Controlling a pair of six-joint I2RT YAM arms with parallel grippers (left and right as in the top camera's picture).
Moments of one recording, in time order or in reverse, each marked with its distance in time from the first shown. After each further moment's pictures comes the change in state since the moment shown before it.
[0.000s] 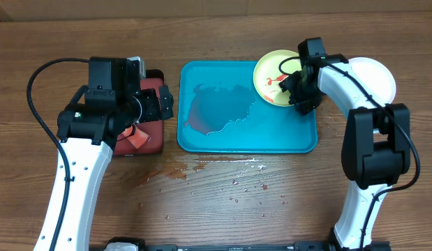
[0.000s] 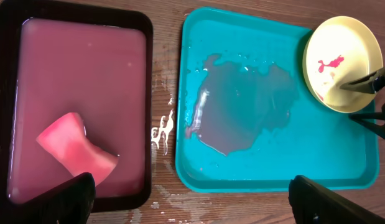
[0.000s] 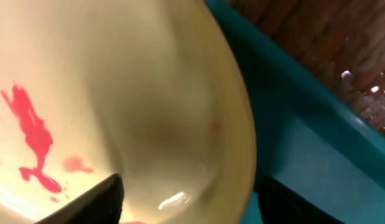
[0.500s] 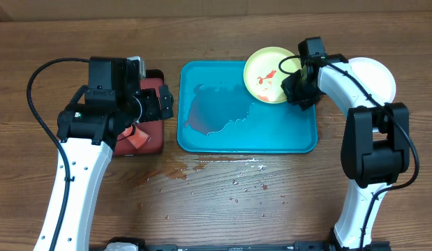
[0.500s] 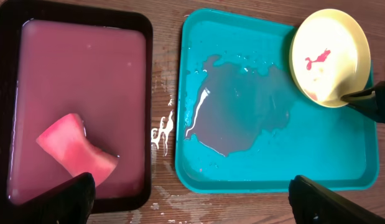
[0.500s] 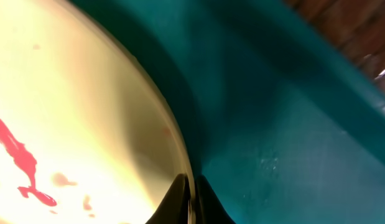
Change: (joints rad) left arm 0.000 0.000 0.000 0.003 0.000 0.000; right arm -0.002 0.012 0.007 0.011 -0.053 -0.018
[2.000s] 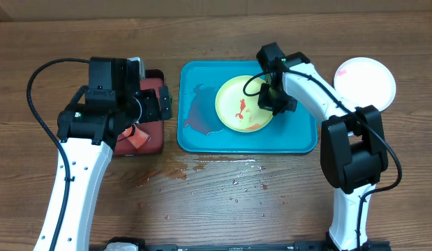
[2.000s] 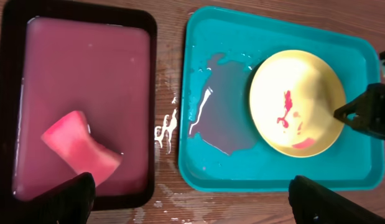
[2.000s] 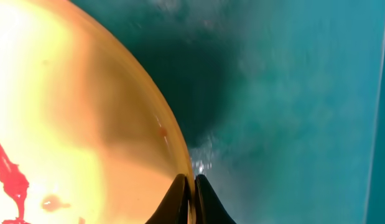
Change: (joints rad) left arm 0.000 0.000 0.000 -0.008 -0.019 0.000; right arm 0.217 0.004 0.095 -0.201 0.259 -0.542
